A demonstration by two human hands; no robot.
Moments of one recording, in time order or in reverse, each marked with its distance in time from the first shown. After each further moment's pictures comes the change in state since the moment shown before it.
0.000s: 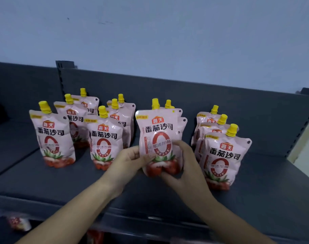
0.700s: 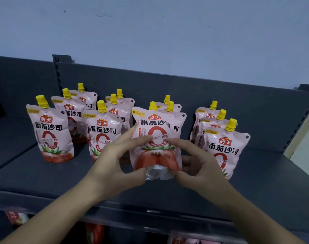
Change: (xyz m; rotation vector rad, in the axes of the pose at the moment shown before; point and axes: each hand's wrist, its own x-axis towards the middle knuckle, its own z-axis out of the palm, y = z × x) left_hand -0.038 0.030 -0.012 0.485 -0.014 0.484; right_hand -0.002 -0.023 -0.034 0.475 -0.259 0.012
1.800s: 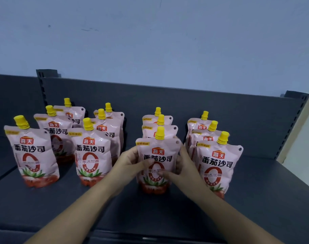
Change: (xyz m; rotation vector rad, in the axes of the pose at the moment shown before) left_hand 0.058 -0.061 0.038 -0.377 -0.080 -0.406; right_hand 0.033 0.056 -0.022 -0.240 0.190 0.238
